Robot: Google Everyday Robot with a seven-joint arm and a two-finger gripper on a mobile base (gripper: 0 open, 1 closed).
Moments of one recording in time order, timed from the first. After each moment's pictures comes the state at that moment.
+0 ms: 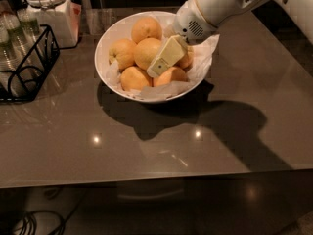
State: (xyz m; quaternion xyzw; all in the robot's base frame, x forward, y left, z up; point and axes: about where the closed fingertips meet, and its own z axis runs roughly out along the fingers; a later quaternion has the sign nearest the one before) arm 0.593 -0.020 0.942 -0.57 0.74 0.21 0.30
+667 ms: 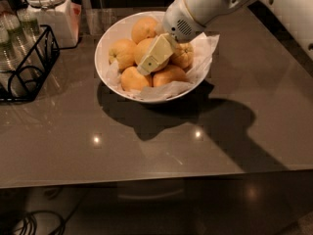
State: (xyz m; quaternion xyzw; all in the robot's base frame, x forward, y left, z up) arm 0.606 0.000 0.945 -0.57 0.73 0.20 0.32
